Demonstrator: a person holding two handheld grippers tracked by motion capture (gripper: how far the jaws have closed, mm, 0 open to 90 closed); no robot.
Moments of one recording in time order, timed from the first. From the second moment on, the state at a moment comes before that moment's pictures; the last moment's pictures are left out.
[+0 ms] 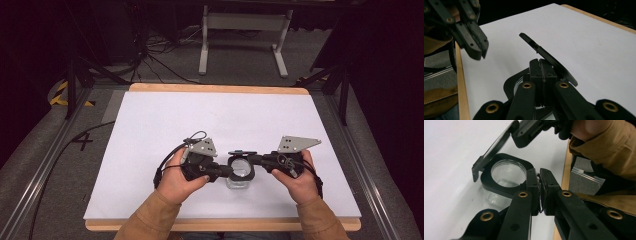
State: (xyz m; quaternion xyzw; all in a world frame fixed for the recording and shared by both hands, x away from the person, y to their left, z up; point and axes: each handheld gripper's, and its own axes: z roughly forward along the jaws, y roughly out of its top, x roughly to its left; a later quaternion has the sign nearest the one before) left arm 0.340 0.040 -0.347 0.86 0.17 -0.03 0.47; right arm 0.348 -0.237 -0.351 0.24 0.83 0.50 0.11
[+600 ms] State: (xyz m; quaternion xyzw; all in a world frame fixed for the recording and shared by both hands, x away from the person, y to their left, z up) left arm 0.345 0.021 -0.386 0.86 0.20 0.01 0.48; right arm 0.360 -0.235 -0.353 0.25 0.81 0.51 0.12
